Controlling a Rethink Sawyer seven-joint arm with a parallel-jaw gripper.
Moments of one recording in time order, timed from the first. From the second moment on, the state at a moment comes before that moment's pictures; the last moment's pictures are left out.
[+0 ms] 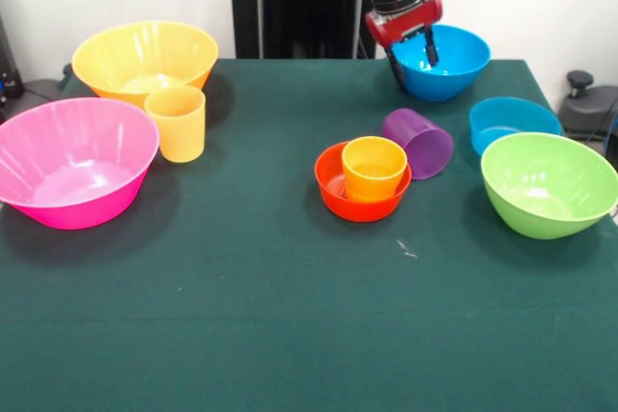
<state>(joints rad) -0.53 -0.44 0.36 2.21 -0.69 -0.09 1.80</state>
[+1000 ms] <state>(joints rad) -0.39 -0.33 0.22 2.13 -0.72 -0.29 1.80</state>
